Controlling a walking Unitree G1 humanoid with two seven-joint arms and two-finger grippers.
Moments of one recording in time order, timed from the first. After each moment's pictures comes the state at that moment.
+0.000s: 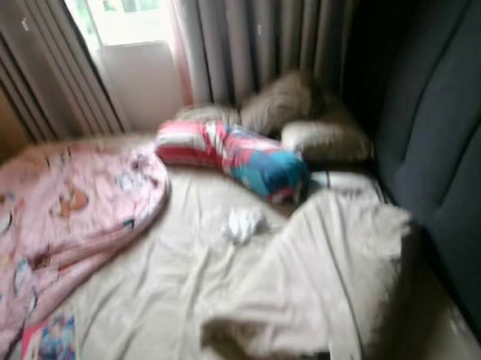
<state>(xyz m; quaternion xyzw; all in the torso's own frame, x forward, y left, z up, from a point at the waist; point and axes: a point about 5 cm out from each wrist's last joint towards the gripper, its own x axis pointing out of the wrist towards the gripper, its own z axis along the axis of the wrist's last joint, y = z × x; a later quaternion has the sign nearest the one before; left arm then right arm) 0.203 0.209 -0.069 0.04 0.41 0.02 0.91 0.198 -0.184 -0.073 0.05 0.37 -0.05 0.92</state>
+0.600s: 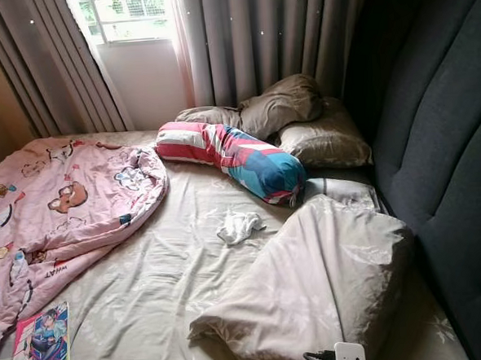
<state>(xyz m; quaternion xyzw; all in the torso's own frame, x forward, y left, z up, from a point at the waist) 0.197 0.209 -0.072 0.03 0.42 0.02 0.91 0.199 -0.185 -0.071 0.06 0.36 -0.06 0.93</state>
